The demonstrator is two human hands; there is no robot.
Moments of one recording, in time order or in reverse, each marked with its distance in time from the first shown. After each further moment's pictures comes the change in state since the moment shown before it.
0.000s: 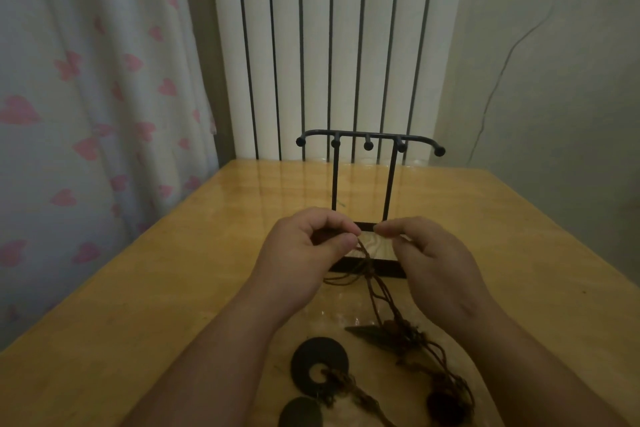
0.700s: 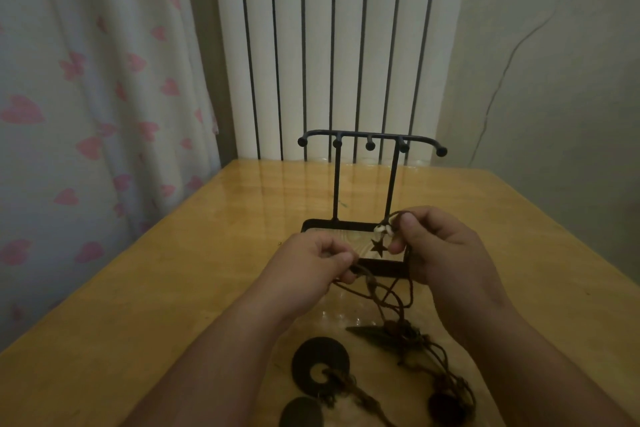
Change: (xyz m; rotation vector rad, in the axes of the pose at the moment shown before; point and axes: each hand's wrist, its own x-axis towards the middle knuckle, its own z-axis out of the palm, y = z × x) left_hand 0.000 -0.006 0.003 0.105 -0.161 -0.278; right_hand -0.001 -0.004 -0.004 0.518 0.070 0.102
